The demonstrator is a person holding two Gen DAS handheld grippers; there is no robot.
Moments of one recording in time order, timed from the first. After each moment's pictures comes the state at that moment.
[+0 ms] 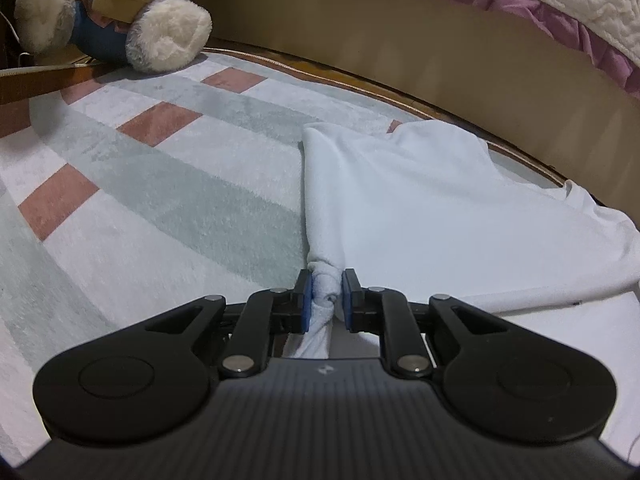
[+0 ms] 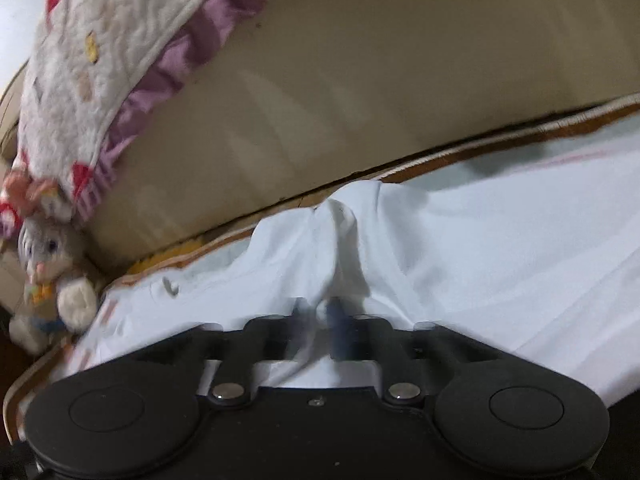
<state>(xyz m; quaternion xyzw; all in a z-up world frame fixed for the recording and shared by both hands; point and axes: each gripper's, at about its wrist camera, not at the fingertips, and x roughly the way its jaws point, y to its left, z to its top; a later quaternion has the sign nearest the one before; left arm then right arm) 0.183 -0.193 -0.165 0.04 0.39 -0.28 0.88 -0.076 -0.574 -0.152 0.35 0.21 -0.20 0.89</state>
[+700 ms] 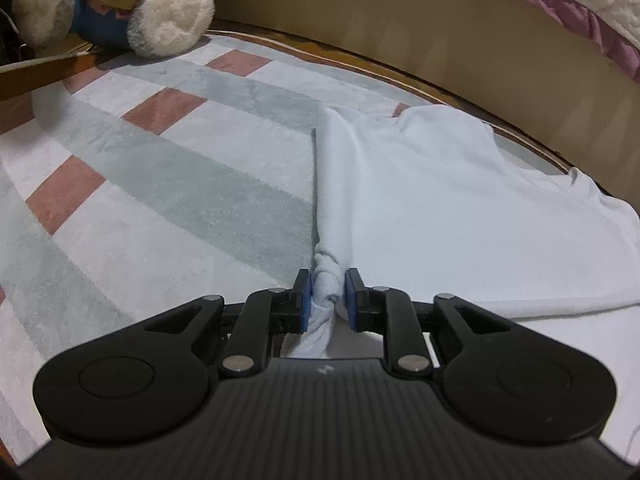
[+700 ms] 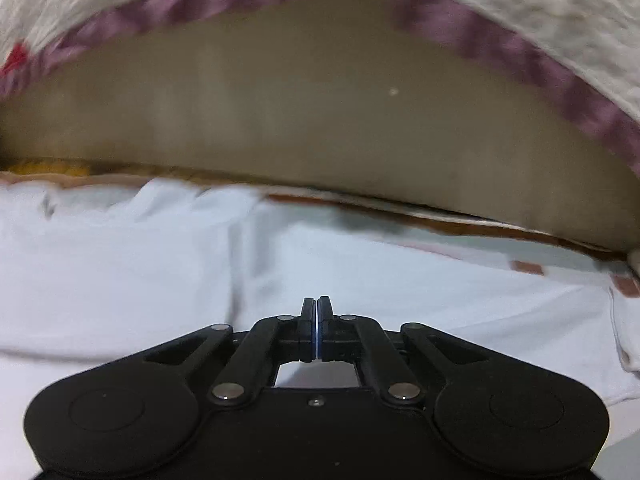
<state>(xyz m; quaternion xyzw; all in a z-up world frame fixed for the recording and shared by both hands) 0.186 -0.198 -0.159 0.05 0.43 -0.27 0.86 -0.102 -0.572 -0.125 0.19 0.31 -0.37 0.86</state>
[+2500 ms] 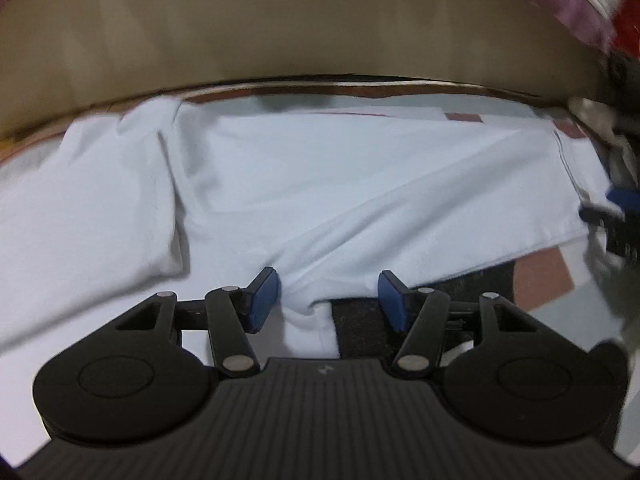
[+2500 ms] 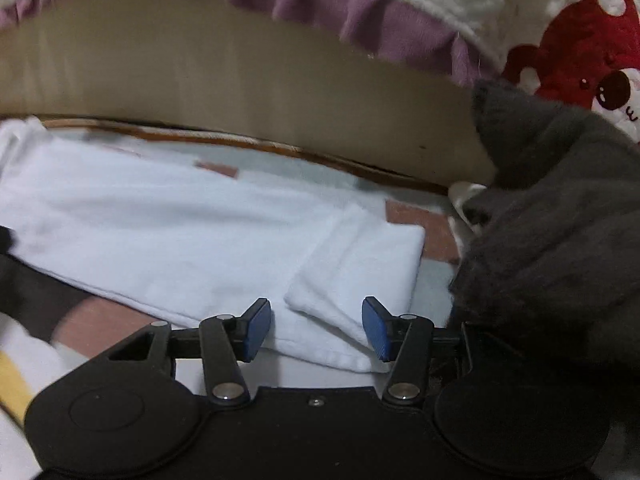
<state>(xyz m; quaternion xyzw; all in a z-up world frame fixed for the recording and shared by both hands) -0.117 -0.552 -0.151 0.23 0.41 -0.49 0.74 -0.324 -0.696 -0.158 0.09 0.37 -0.42 0.83</state>
